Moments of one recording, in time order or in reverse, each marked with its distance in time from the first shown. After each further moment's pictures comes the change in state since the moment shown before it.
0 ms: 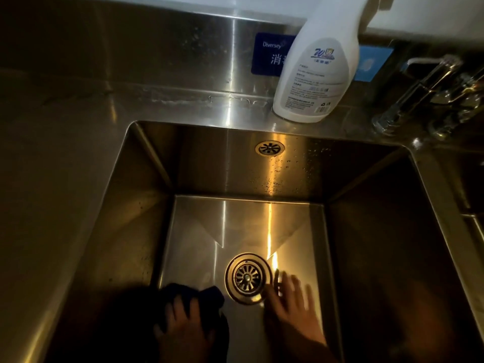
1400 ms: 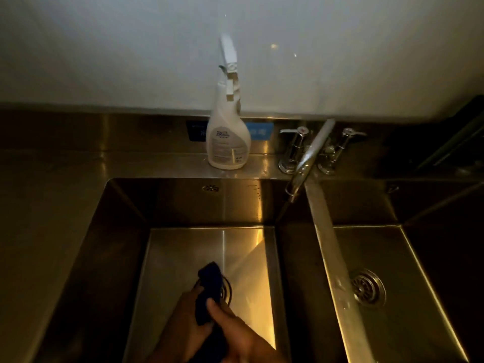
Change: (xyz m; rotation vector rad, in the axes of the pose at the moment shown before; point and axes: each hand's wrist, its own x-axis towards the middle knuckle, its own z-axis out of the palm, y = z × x) left_hand -0.033 0.106 -0.076 -0.487 -0.107 0.114; right_hand -0.041 -0.045 -0.144 1.475 -0.301 0.351
